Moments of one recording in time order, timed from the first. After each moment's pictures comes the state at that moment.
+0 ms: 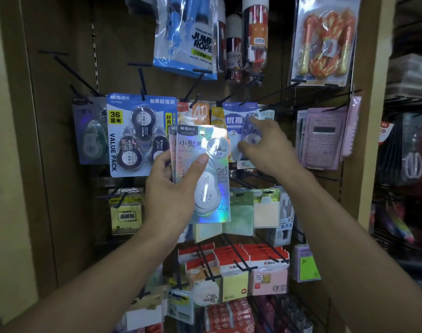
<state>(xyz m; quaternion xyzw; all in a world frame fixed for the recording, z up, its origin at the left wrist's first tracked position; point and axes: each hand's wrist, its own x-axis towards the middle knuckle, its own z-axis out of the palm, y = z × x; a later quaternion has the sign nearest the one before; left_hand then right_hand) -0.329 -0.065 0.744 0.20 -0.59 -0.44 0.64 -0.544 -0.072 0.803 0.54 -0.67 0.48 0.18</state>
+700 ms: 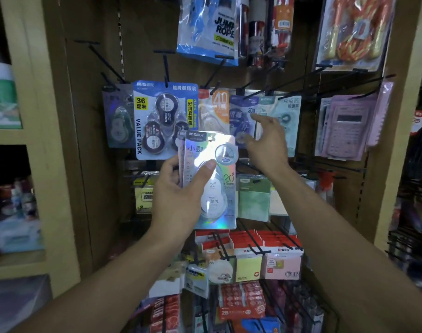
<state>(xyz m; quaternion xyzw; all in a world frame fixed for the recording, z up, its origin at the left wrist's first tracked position) -0.306 -0.049 0.718 0.21 -0.57 -0.45 0.66 -0.526 -0.121 0.774 0.53 -0.60 0.57 0.20</state>
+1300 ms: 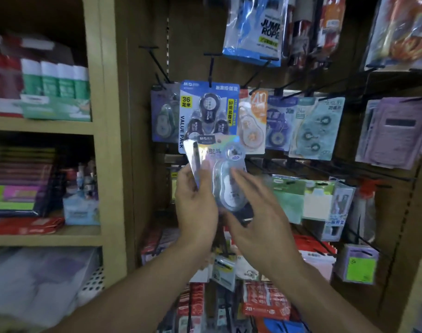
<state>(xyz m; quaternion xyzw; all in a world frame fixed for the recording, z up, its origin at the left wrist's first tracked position) -0.288 -0.052 0.697 0.22 -0.45 -0.43 0.75 -0.397 -0.014 0.665 0.70 -0.48 0.52 0.12</state>
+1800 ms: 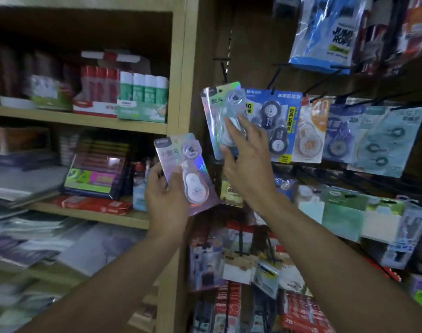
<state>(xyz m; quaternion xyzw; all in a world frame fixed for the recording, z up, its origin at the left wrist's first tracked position) -0.155 -0.056 0.692 0.29 -0.38 -0.31 0.82 -0.292 -0.114 0.740 0.70 -0.40 0.54 0.24</state>
